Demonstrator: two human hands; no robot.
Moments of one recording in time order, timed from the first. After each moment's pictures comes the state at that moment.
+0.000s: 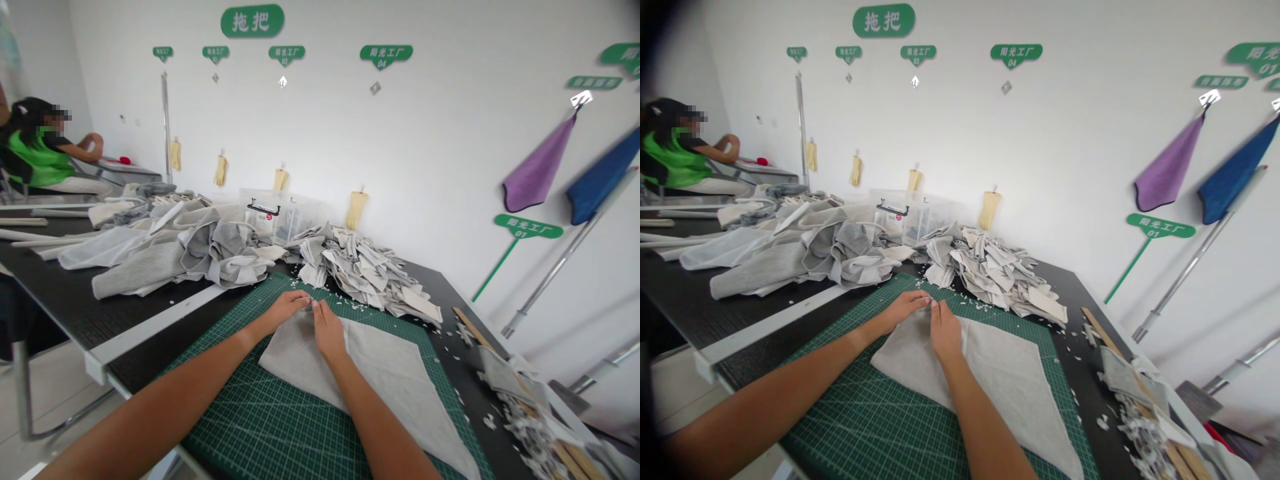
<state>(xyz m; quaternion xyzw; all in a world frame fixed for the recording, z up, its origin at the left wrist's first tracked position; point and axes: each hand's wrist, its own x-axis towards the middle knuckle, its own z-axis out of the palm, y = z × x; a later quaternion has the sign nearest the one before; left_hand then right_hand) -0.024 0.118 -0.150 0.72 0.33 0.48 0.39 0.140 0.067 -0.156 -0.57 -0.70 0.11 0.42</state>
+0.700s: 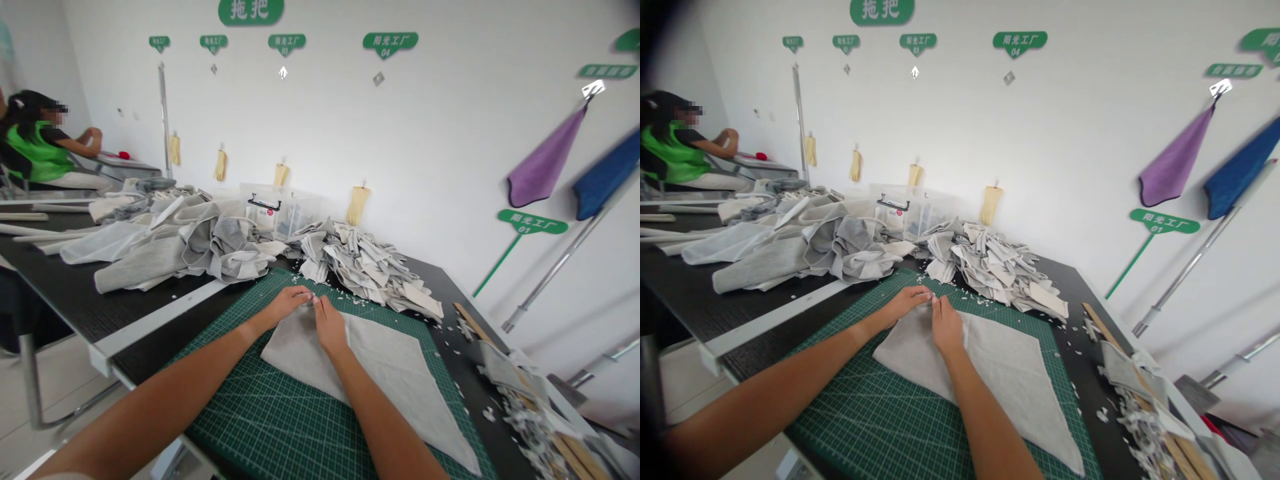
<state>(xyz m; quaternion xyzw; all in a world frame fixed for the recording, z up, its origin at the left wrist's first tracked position) -0.028 0.125 -0.160 0.72 0.32 0.47 0.40 0.142 0.069 -0.157 -0.57 -0.72 0.09 0.39</state>
